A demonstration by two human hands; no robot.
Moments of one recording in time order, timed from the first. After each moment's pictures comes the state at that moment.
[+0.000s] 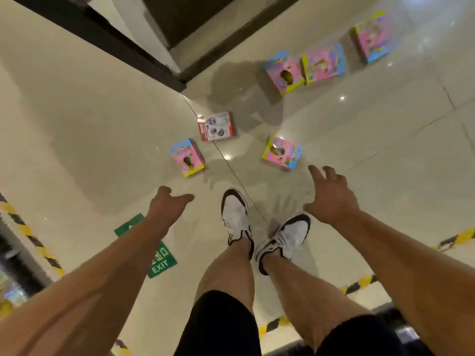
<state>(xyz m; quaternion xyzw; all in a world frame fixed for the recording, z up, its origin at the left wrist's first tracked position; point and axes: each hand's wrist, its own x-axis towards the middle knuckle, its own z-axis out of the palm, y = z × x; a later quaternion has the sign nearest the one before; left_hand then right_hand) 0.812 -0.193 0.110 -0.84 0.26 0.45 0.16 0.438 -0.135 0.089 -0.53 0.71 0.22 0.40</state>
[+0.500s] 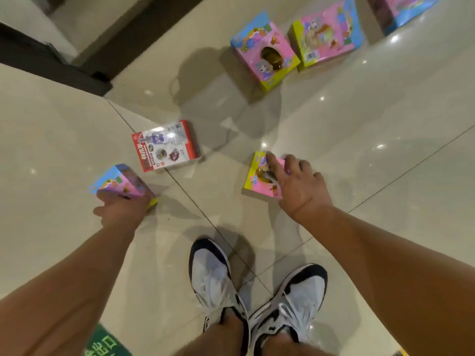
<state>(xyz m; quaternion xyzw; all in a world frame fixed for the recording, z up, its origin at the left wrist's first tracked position) 0.828 -0.253 -0.202 -0.91 0.26 0.30 0.13 0.460 -0.185 -0.194 -0.64 0.68 0.24 0.25</state>
